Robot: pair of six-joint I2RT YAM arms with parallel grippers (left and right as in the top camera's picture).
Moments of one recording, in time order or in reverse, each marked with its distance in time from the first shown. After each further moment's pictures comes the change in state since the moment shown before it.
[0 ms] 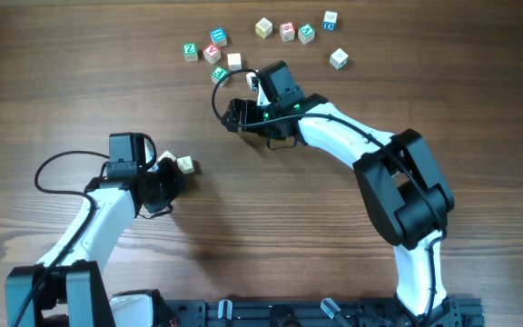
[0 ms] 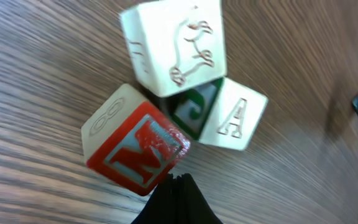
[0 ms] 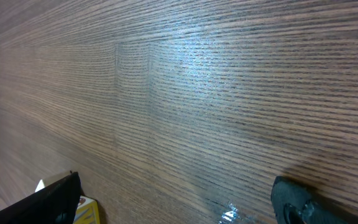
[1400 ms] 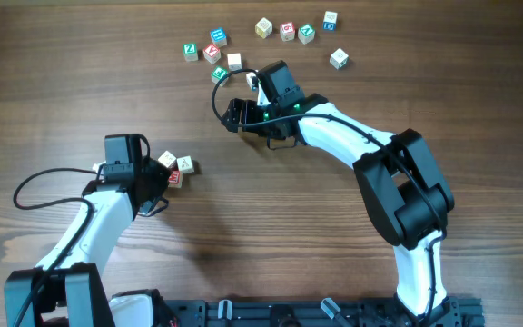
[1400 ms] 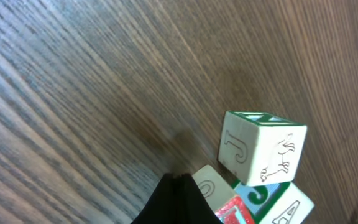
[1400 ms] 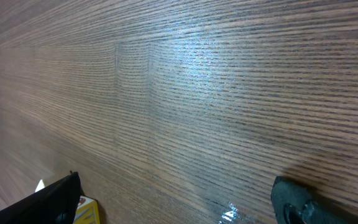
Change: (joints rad) left arm 0.026 -0.011 -0.016 0.042 -0.258 -0.269; right arm 0.000 0.000 0.000 0.000 0.000 0.000
